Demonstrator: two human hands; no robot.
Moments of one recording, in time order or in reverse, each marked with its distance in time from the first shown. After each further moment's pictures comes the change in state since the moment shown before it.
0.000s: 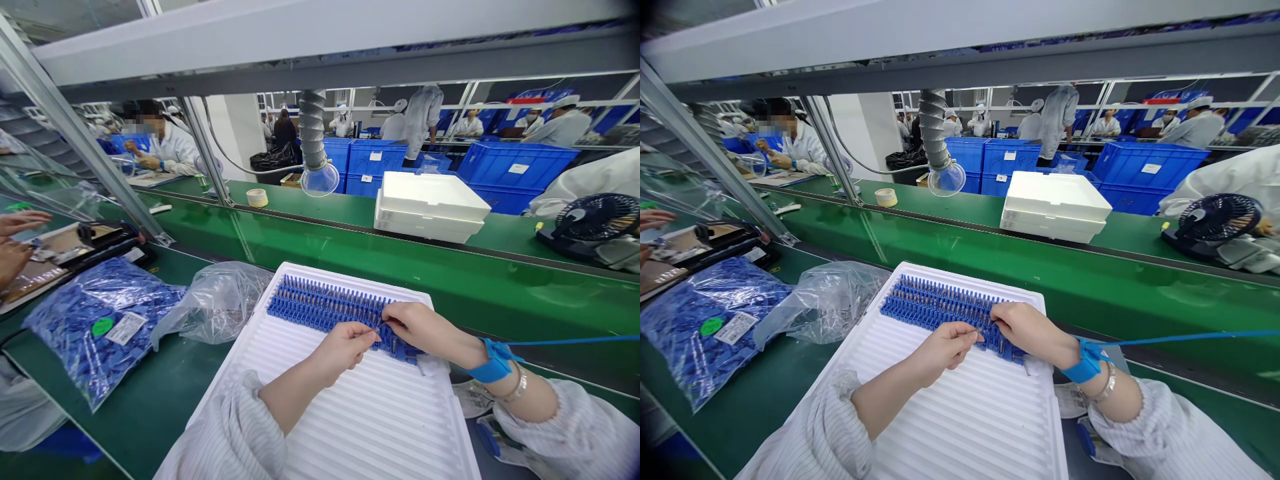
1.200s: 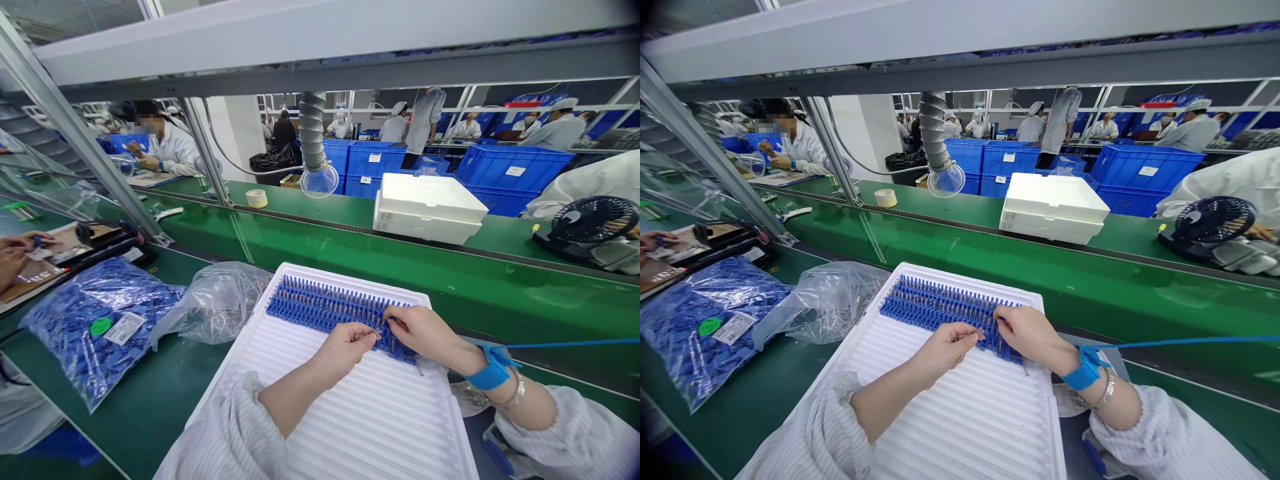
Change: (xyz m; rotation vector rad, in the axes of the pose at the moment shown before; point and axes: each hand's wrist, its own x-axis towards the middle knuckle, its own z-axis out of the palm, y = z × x) left_hand -0.001 -0.002 0.004 0.103 0.041 0.071; right_hand -0.007 -0.004 0.006 -0.104 0.037 0.188
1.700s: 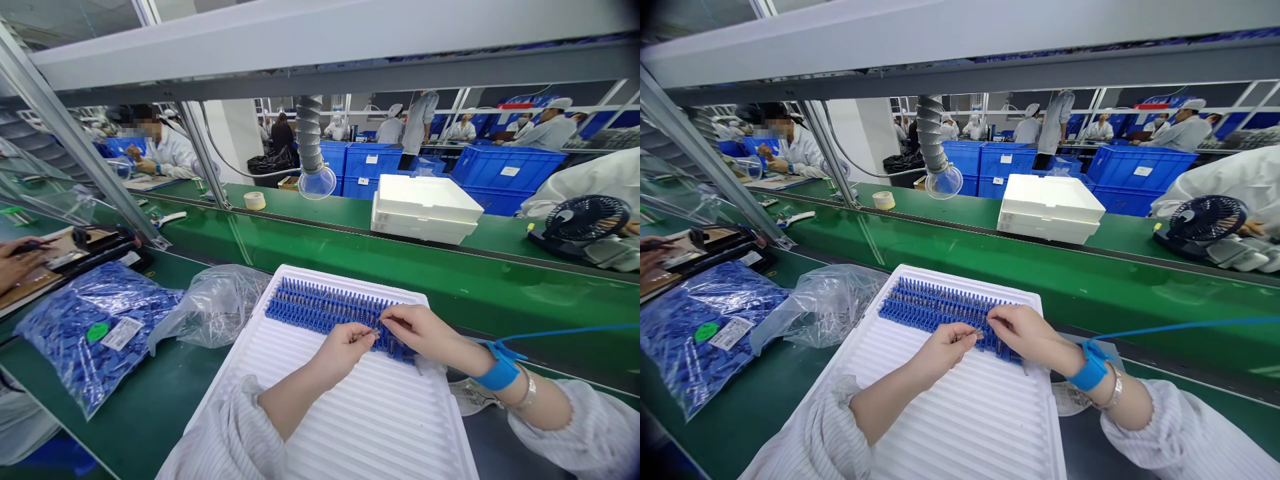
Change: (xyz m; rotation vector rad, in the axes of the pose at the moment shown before) left_hand 0.002 -0.004 -0.001 0.131 0.005 0.089; right_hand -0.005 -0.006 -0.013 0.242 0.004 -0.101
